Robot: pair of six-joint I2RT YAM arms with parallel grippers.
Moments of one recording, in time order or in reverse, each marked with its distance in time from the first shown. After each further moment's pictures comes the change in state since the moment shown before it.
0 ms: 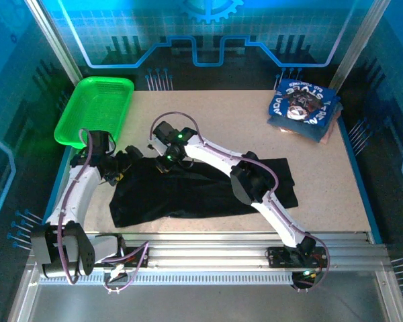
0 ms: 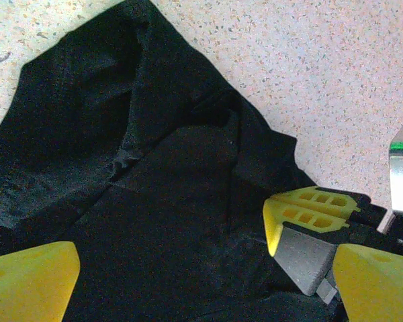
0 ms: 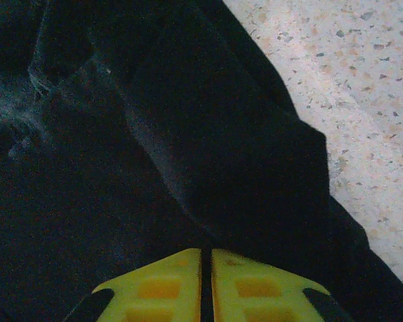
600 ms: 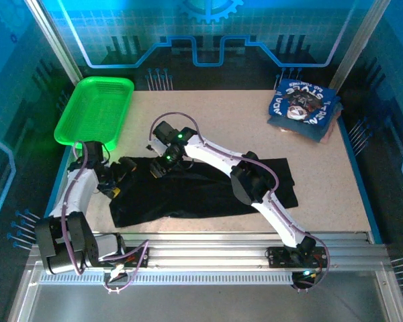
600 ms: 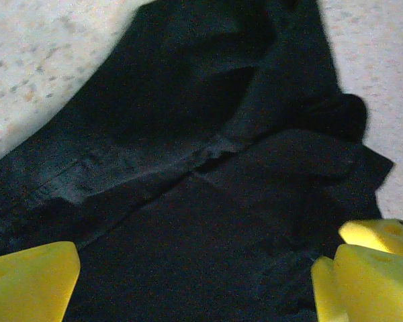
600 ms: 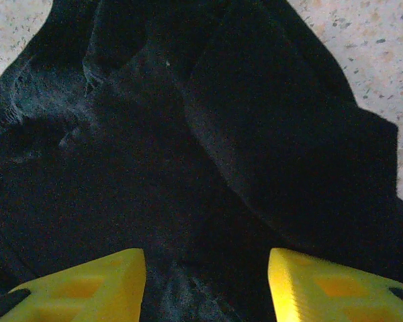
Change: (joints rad) left arm 0.140 0.040 -0.128 0.008 0.045 -0.062; right arm 0.002 -0.004 0.000 -0.014 -0.093 0.026
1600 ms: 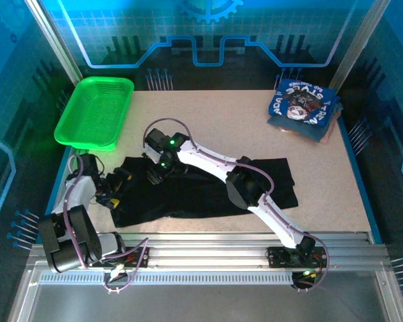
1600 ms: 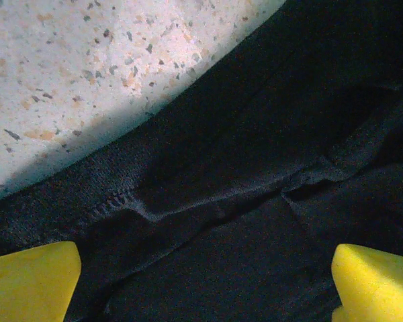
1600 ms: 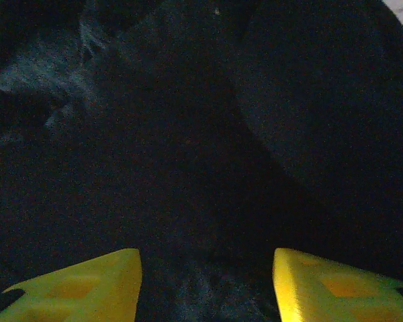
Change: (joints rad) left arm 0.119 0.017 -0.137 0.091 0.056 -0.014; right arm 0.064 0.049 0.082 -0.089 0.119 0.008
